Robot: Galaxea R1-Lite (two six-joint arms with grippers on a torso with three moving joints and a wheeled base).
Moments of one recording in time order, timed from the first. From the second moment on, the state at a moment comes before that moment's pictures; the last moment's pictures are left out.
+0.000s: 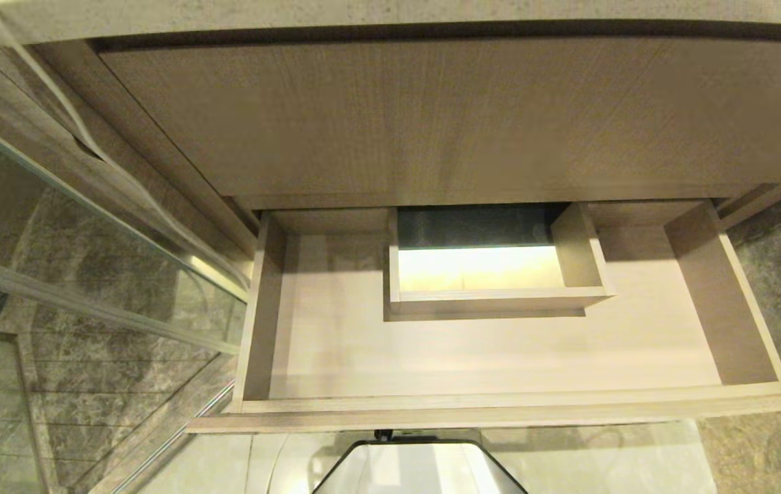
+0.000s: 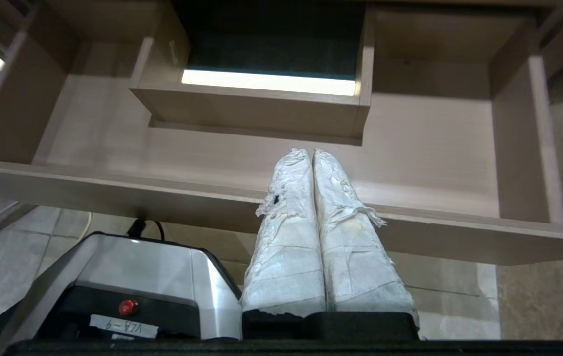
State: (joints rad) left arm 0.00 0.00 0.00 0.00 0.00 0.00; right arm 0.14 0.00 0.00 -0.10 0.02 -0.06
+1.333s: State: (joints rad) left arm 0.00 0.00 0.00 0.00 0.00 0.00; right arm 0.14 0.00 0.00 -0.10 0.02 -0.06
